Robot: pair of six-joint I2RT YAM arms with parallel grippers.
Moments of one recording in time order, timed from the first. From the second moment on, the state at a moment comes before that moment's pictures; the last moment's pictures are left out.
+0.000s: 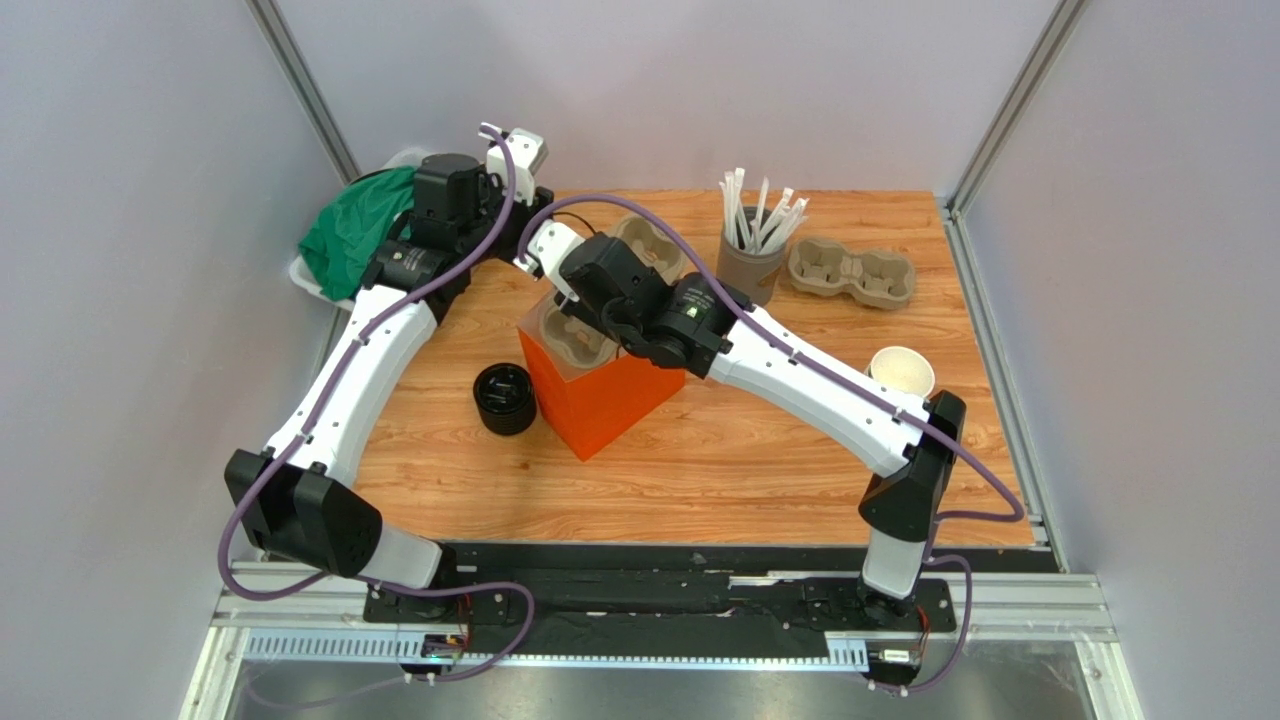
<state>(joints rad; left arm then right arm) -0.29 1.44 1.50 -0.49 0.22 0.09 1.05 1.81 1.97 -0.84 0.51 -0.25</state>
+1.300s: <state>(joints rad) -0.29 1.44 1.49 -0.47 0.20 0.07 1.05 1.81 1.90 -0.87 0.45 -0.07</state>
